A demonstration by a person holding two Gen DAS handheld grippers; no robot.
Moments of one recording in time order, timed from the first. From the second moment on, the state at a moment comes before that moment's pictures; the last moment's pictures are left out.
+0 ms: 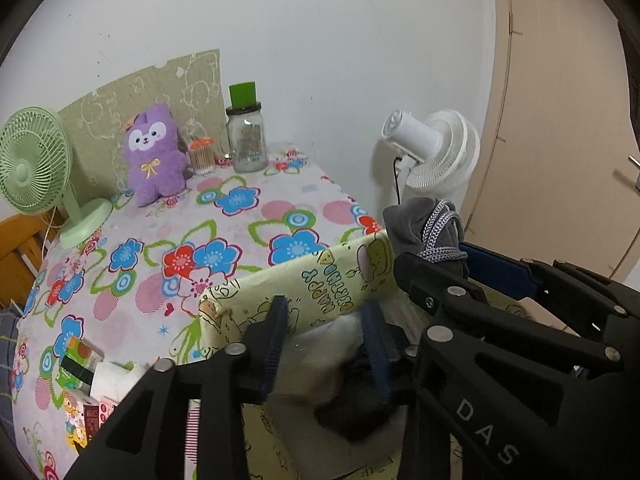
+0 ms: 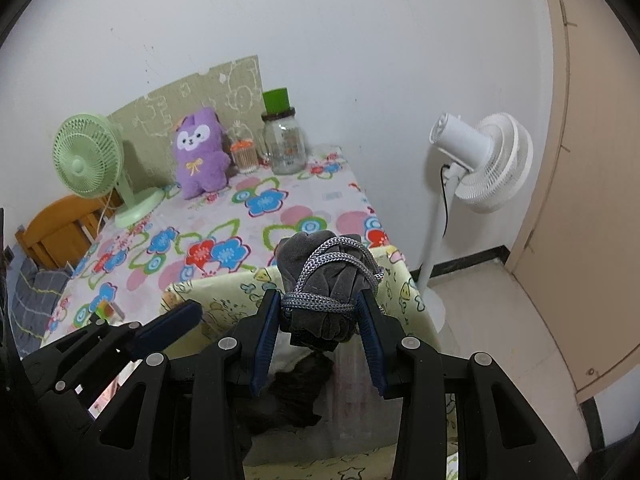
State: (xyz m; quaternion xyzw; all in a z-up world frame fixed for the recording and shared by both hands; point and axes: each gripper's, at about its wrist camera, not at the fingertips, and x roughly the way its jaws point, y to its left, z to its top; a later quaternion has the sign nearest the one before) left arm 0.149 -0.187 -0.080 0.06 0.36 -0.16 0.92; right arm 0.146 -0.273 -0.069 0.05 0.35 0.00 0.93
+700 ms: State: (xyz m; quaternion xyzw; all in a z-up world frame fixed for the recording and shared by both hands) left arm 0.149 -0.172 -0.078 0.06 0.37 -0.15 0.91; right arm 0.152 -0.261 -0.073 0.06 0.37 0.00 0.93
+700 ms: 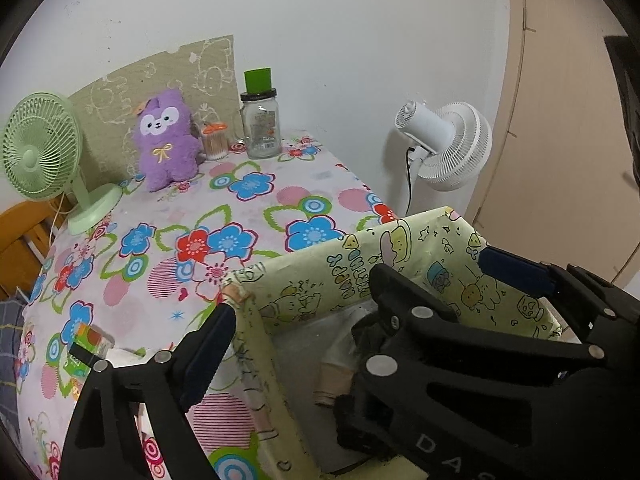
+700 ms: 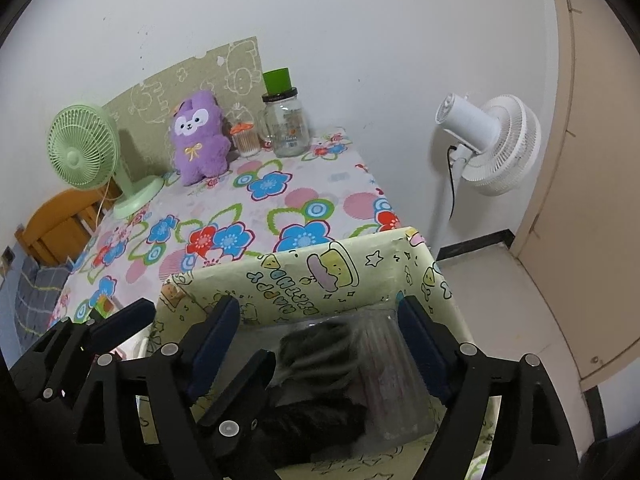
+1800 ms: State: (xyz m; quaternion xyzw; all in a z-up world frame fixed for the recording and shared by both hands) left arm 0.069 -0.100 -0.012 0.06 0.28 -0.13 0.95; right arm 0.066 -0.182 0.002 0.02 0.27 -0.02 0.96
